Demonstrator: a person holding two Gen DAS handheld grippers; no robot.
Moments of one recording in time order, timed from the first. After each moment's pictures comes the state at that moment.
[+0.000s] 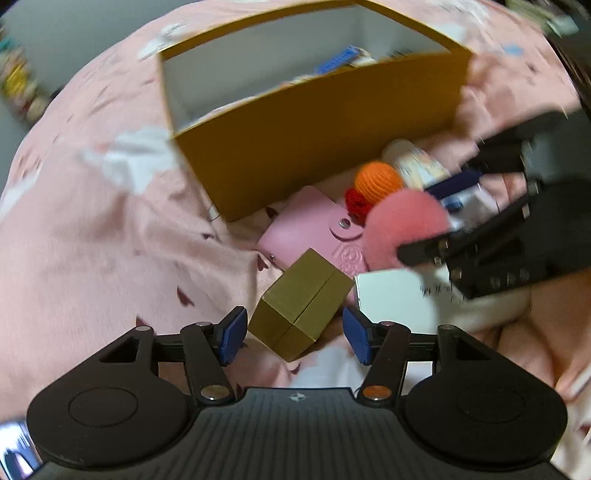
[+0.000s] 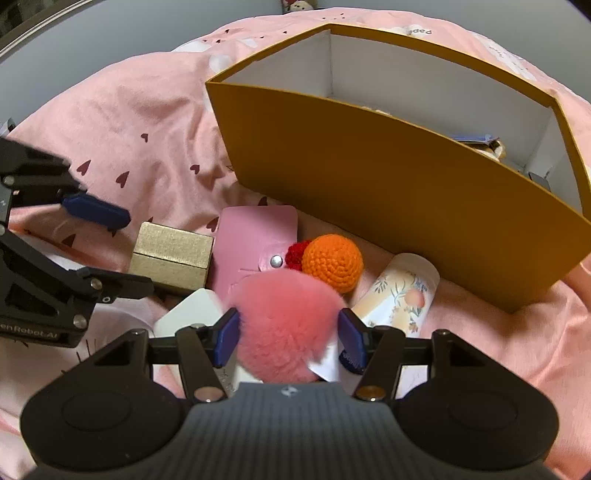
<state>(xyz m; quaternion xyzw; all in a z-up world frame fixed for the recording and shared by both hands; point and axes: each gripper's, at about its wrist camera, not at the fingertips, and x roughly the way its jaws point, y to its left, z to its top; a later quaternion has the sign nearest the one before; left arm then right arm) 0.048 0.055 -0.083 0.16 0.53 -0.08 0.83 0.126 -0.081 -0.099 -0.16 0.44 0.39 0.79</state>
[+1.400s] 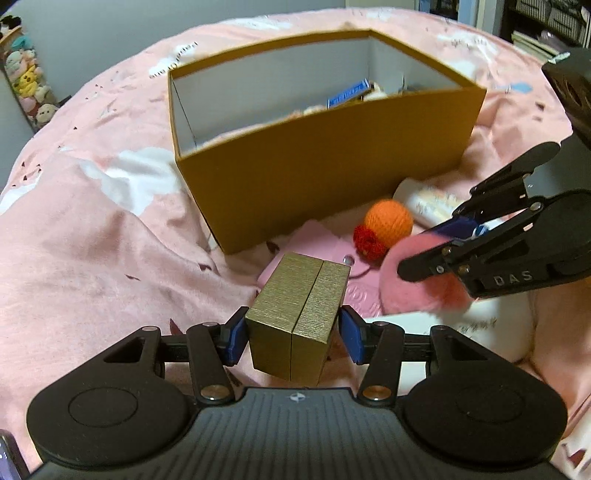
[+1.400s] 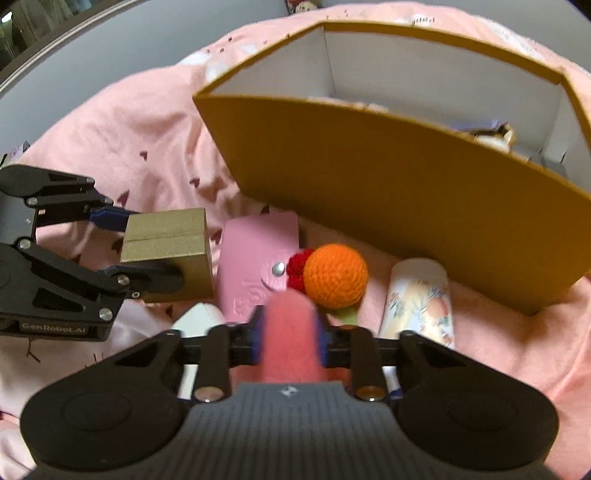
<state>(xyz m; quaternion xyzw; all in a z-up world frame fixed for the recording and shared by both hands) 0.054 0.063 -0.084 0.09 0.47 -0.06 0.88 0.140 -0.088 -0.098 -0.11 0.45 0.41 0.78</state>
